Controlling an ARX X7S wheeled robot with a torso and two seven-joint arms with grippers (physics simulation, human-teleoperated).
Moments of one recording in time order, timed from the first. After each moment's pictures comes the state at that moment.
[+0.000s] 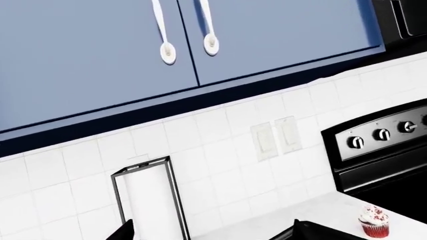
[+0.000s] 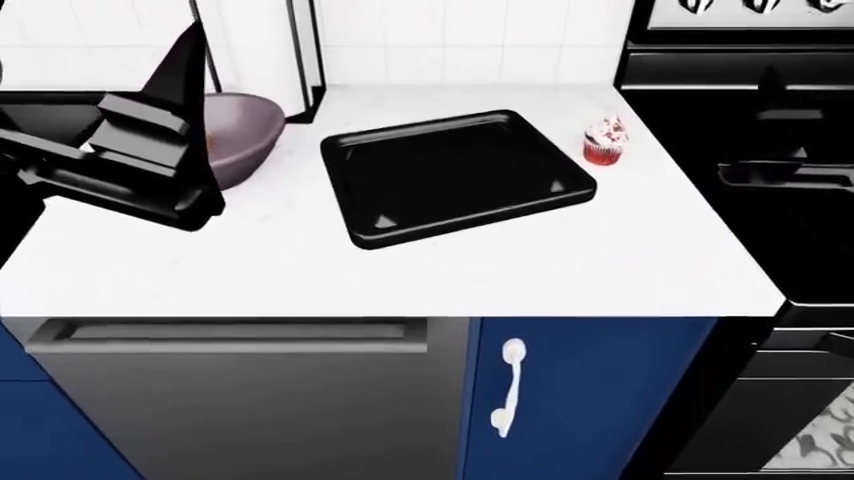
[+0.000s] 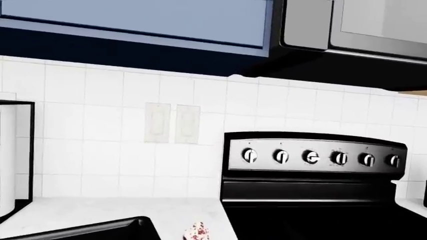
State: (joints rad) left arm -1.21 -0.94 0.14 0.83 -1.75 -0.98 -0.95; right arm 0.85 0.85 0.13 -0.76 1.47 1.07 0.98
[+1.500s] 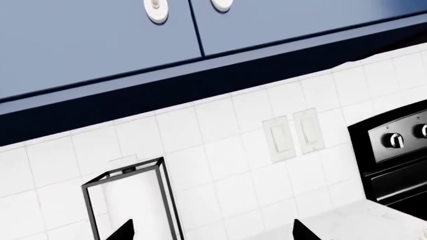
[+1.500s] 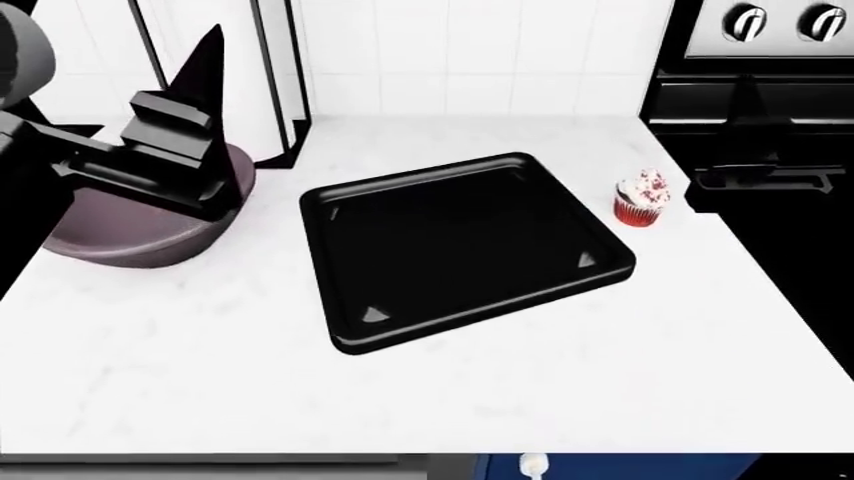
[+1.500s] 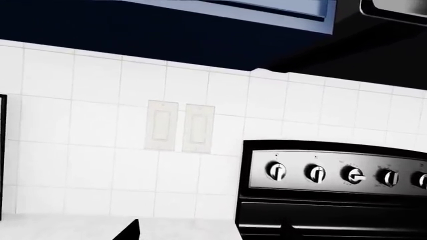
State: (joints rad) left arm -1.21 -0.91 0.19 0.80 -1.69 -0.99 -0.93; right arm 0.84 0.84 0.07 -0.75 1.38 1.04 0.90
